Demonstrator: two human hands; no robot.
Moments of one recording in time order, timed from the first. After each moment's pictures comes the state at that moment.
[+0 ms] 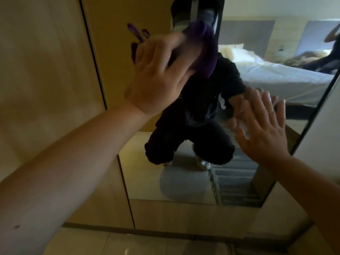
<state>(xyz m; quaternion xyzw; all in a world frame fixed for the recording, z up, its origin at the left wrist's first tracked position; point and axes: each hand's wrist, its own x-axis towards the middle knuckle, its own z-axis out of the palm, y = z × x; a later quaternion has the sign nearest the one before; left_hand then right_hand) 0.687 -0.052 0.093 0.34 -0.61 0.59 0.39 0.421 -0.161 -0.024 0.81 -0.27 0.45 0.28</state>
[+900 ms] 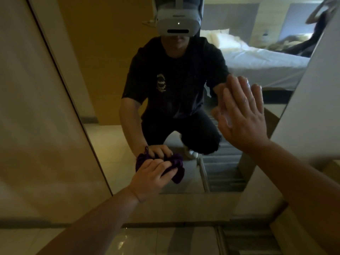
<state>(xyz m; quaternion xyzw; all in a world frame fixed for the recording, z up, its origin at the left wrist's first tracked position) 0.671 -0.043 -0.192 0.44 -0.77 0.41 0.21 0.408 -0.181 -0.030 0.78 -0.23 0.50 0.30</state>
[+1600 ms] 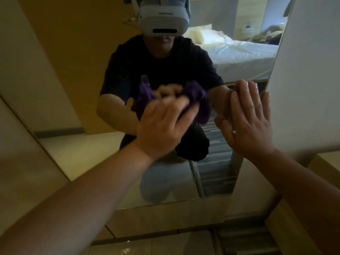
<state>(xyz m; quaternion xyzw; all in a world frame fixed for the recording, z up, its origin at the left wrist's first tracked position) 0.576 -0.125 -0.011 0.37 -0.64 0.59 0.32 0.346 -0.212 -0.050 0.77 -0.31 0.48 0.30</state>
